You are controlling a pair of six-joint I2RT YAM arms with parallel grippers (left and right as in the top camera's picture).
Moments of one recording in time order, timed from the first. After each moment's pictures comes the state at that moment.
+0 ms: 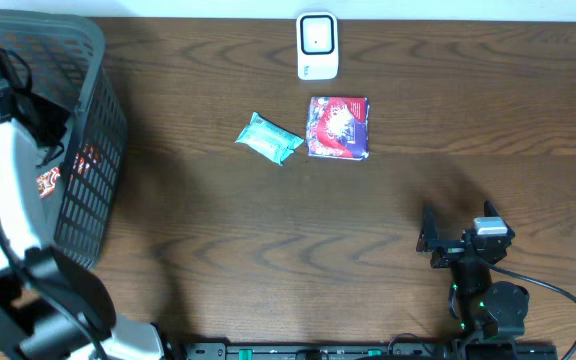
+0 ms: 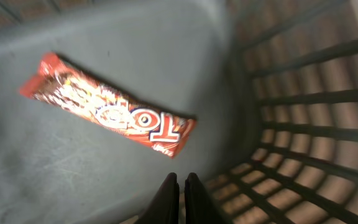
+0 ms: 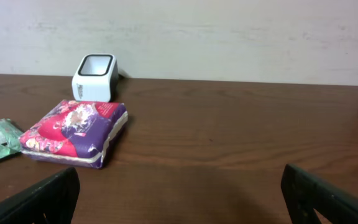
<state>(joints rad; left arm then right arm) 0.44 1.71 1.55 -0.92 -0.07 -0.68 0.02 0.02 0.01 -0.07 -0.03 0.01</state>
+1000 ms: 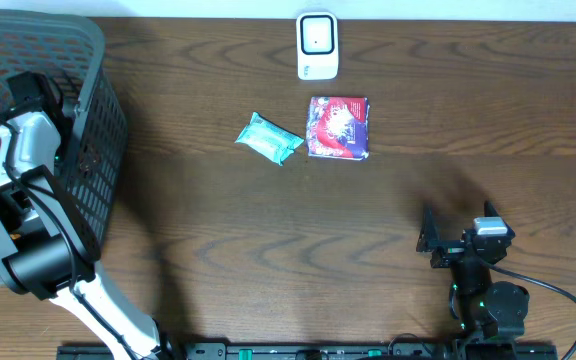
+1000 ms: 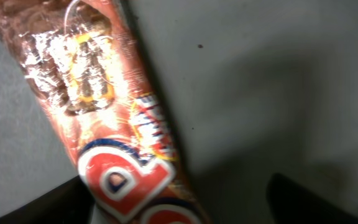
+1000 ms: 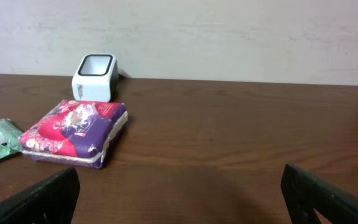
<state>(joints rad) 0.44 2.06 1.49 -0.73 -0.27 -1.35 0.02 0.02 0.01 -0.07 -0.03 0.01</state>
